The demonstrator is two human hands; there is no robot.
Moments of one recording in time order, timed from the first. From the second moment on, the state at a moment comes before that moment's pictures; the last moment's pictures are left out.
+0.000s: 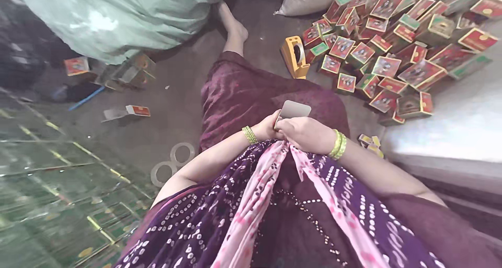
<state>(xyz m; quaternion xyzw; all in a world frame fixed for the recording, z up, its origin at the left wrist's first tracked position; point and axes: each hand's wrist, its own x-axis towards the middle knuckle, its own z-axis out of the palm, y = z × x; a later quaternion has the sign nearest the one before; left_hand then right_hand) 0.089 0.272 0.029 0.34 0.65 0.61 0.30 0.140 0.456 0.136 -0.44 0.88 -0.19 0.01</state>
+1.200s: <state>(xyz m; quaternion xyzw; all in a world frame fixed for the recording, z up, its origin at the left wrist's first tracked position) 0.094 0.265 0.048 0.26 0.60 0.75 0.12 0.133 0.475 0.075 -0.18 0.82 -0.55 -0.04</state>
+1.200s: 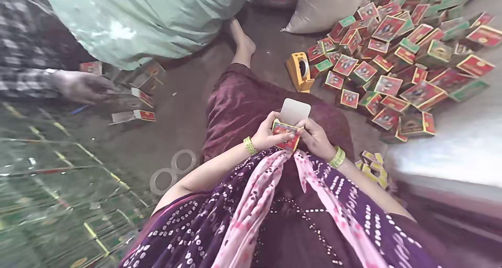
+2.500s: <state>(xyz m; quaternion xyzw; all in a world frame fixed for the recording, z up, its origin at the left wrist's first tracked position) 0.080 0.265 0.046 0.22 0.62 0.73 0.19 0.107 0.474 0.118 -0.22 0.86 -0.46 -0.05</state>
